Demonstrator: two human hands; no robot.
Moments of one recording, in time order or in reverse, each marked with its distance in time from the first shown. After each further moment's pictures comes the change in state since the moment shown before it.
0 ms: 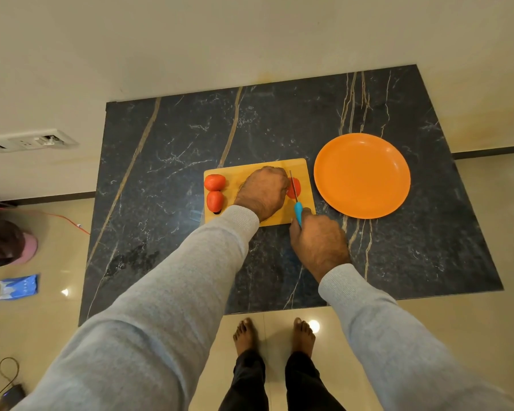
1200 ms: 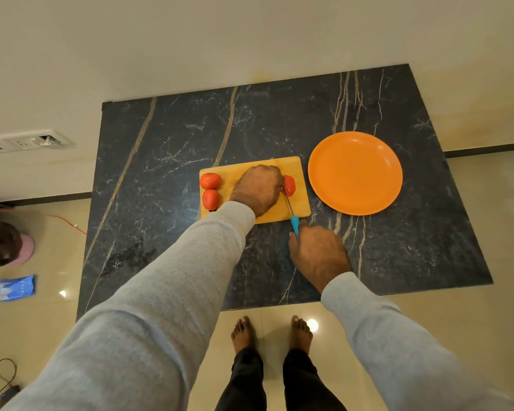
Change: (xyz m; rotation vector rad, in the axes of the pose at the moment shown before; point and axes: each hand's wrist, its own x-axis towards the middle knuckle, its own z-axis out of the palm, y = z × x) left_hand -0.004 0.007 -0.017 0.016 -0.046 -0.044; right_hand -0.019 0.014 0.009 -0.062 -0.095 -0.042
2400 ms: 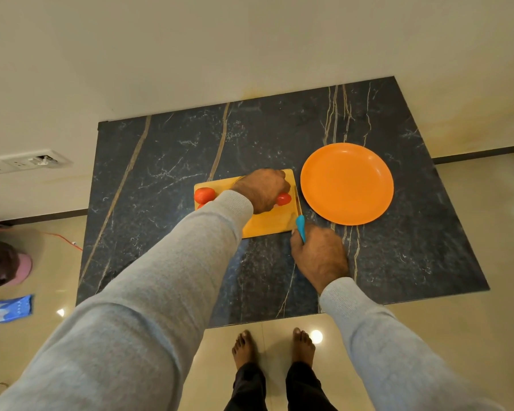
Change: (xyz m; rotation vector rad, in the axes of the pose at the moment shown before) left_hand 0.025 0.014 -0.037 0.243 -0.212 0.324; right_hand 0.006 0.012 -0.009 0.273 0.193 0.143
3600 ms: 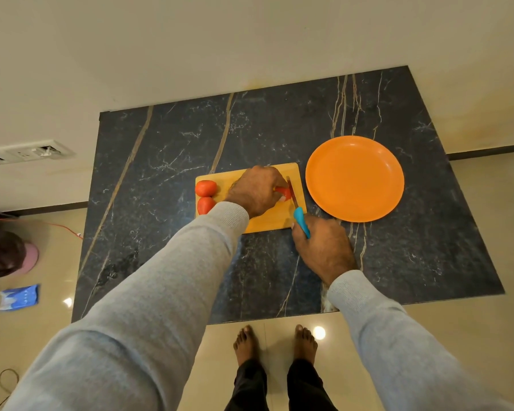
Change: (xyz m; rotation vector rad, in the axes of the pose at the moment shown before) left_hand -0.013 -0.006 0.027 -0.397 0.186 -0.188; right_hand 0.015 0.013 0.008 0.082 0.001 -0.157
